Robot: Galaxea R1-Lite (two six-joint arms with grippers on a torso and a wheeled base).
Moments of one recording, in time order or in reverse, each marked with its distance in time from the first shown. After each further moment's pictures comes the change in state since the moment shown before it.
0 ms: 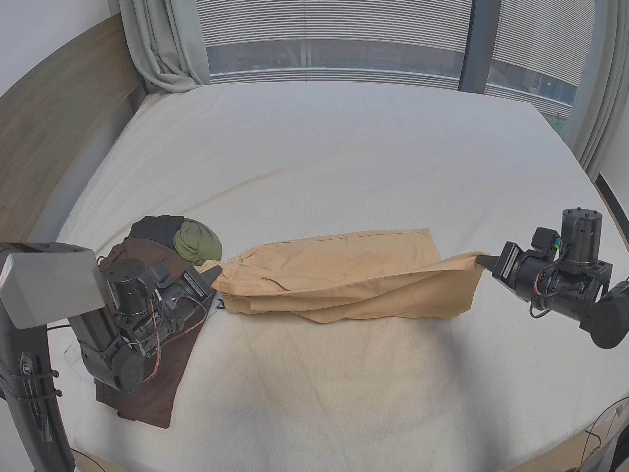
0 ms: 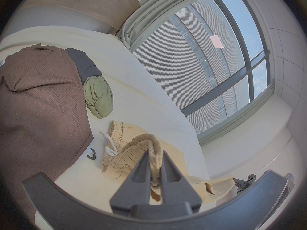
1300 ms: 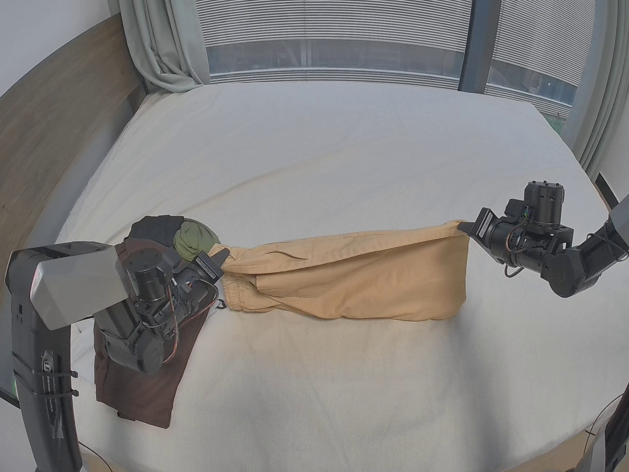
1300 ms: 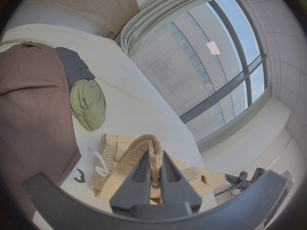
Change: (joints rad) left arm 0.000 0.127 -0.227 0.019 0.031 -0.016; right arm -0.110 0.314 -0.381 0.031 0.120 0.006
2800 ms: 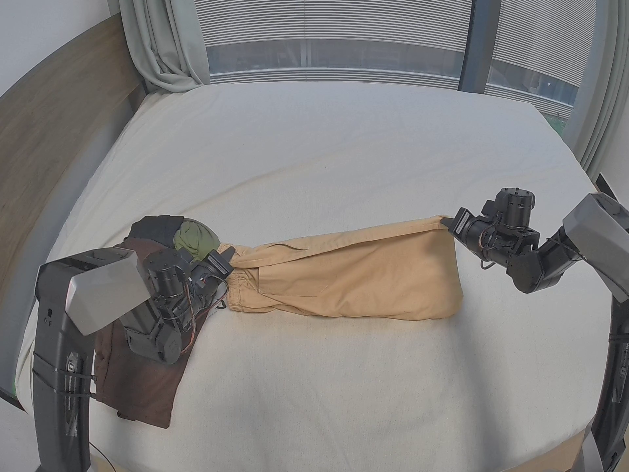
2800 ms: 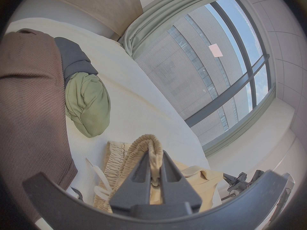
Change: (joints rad) left arm 0.007 0.156 -0.227 0.061 0.054 0.003; right arm -0.014 0.283 -0.255 -0.103 0.001 -0.002
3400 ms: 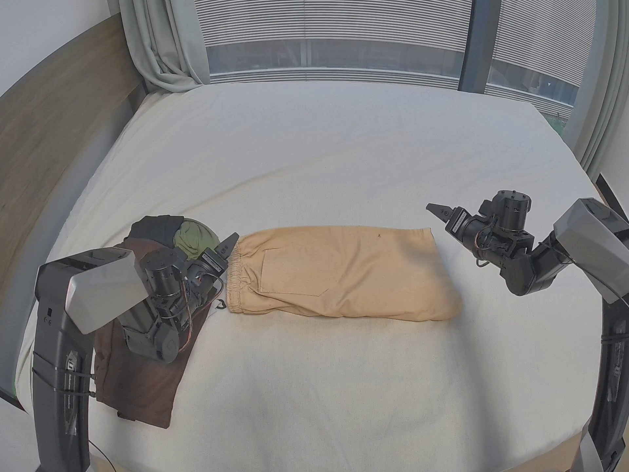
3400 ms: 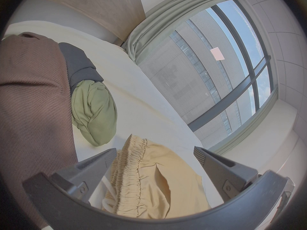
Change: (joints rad) left arm 0.015 0.009 -0.010 -0.009 0.036 -0.001; right arm -0.003 0.065 -0.050 -0.075 -0.005 0.003
